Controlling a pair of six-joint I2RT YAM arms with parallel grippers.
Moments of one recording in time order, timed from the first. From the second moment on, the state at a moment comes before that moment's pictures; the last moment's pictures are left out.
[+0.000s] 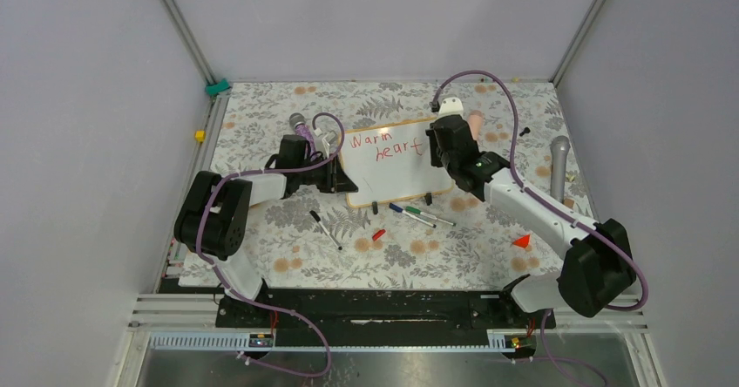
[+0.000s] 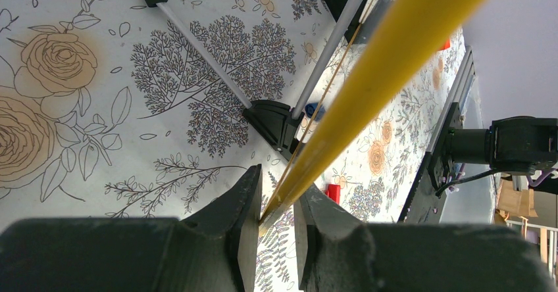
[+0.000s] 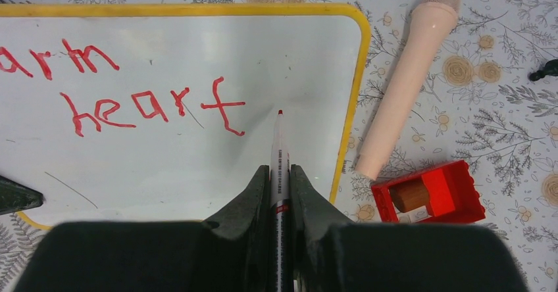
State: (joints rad) left arm -0.26 1.72 0.80 0.20 0.83 -0.33; right arm 0.58 1.39 1.06 -0.27 0.38 0.19
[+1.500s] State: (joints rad) left arm -0.26 1.72 0.80 0.20 0.83 -0.33; right arm 0.57 1.44 1.10 -0.27 0.33 0.19
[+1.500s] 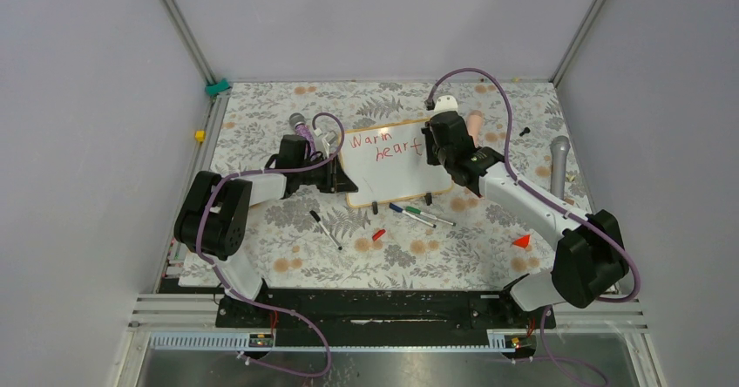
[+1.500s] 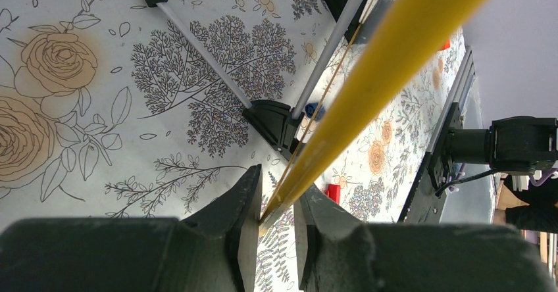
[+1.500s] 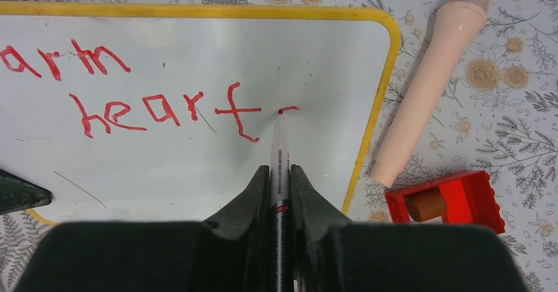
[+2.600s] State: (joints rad) left arm -0.26 1.72 0.80 0.20 0.83 -0.33; right arm 0.57 1.44 1.10 -0.35 0.35 0.16
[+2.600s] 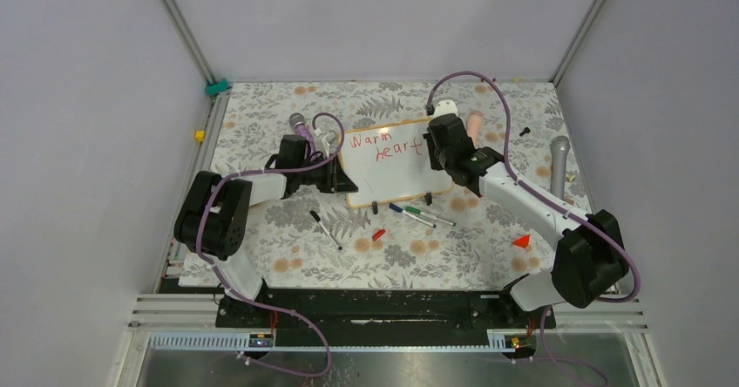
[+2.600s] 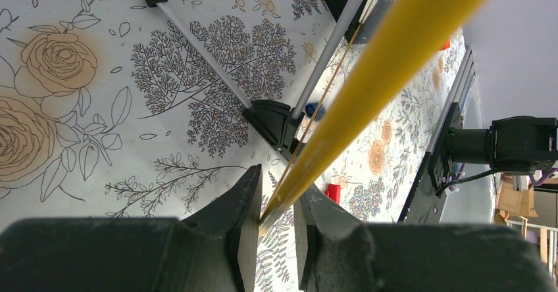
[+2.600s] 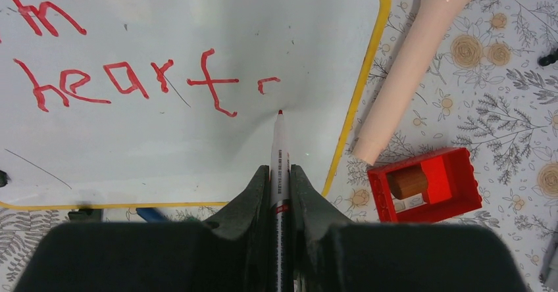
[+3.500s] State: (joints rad) left arm -0.26 1.72 0.80 0.20 0.83 -0.33; right arm 0.57 1.45 1.10 -0.36 0.30 0.16
